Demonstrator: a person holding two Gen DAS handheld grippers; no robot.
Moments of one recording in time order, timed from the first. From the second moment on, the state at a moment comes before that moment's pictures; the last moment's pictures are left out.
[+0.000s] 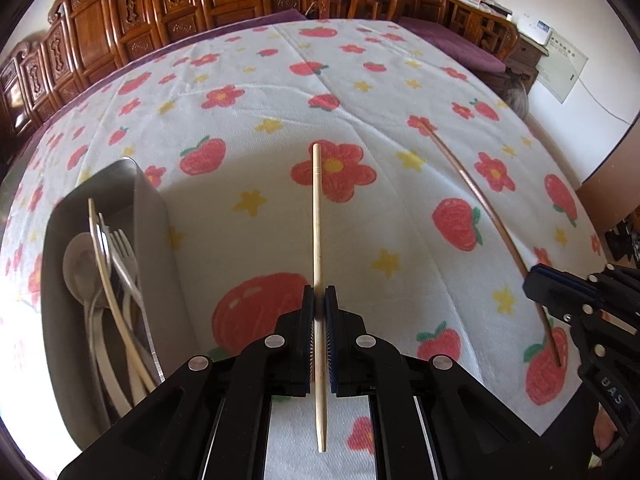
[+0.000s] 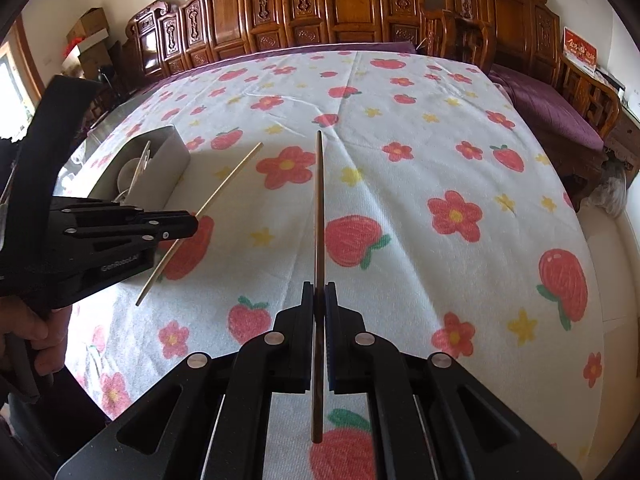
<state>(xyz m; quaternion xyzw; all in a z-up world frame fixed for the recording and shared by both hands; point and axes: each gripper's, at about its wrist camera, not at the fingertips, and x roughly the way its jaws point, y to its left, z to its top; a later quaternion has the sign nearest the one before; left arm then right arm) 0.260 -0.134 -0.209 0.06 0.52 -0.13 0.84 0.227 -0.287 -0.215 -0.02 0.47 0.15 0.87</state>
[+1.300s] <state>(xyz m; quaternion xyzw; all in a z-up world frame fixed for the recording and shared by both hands) 0.239 -0.019 -0.126 0.03 0.44 -0.11 0.89 0.220 -0.227 -0.149 -0.02 0.42 0.19 0.89</state>
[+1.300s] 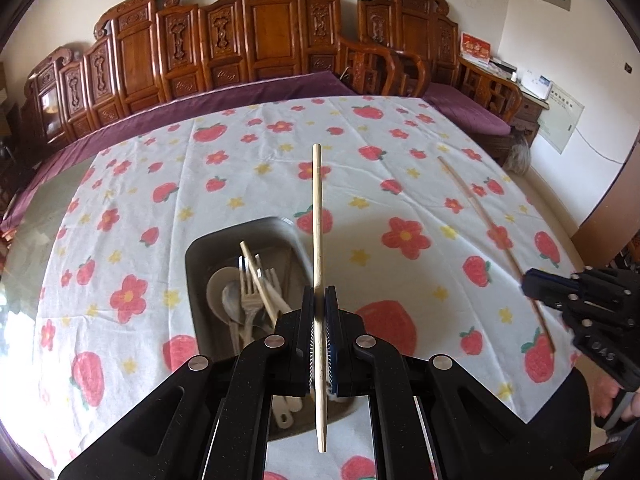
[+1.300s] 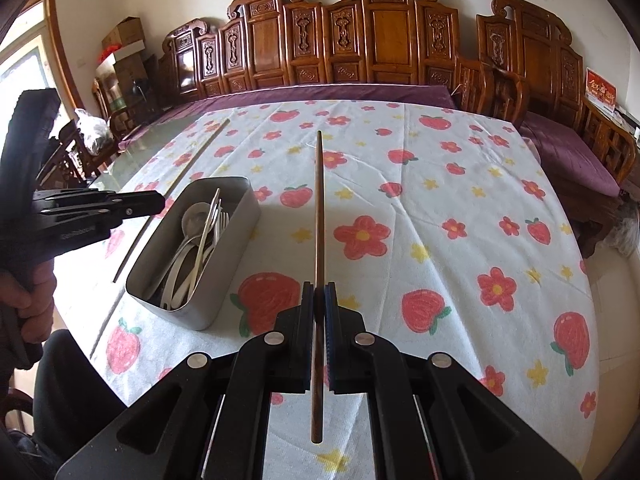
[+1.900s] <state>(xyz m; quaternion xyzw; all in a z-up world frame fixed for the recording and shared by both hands) 0.264 0.004 -0.196 0.03 0.51 -0.08 0.86 0.228 -0.220 -0.163 -0.02 0.44 0.20 0.88</state>
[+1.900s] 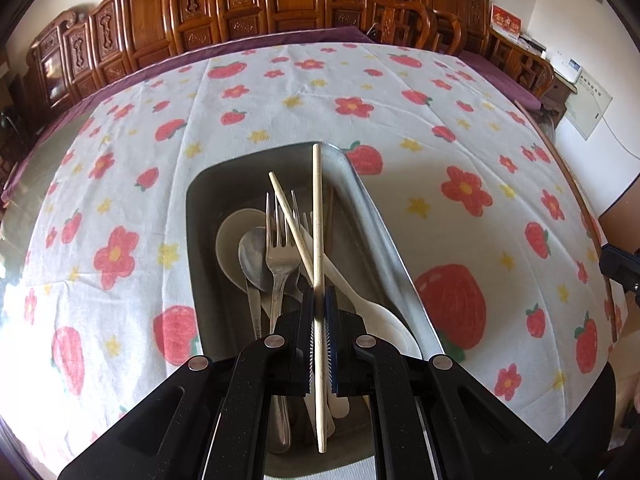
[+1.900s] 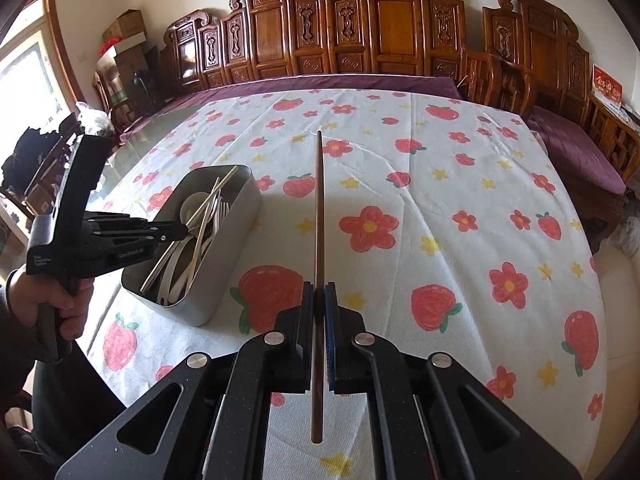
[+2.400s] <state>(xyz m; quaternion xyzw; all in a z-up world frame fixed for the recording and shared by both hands) 0.268 -0.002 -0.204 0.02 0.51 -0.09 0.85 0.235 -0.196 -0.169 -0.03 0.44 0.22 0.87</state>
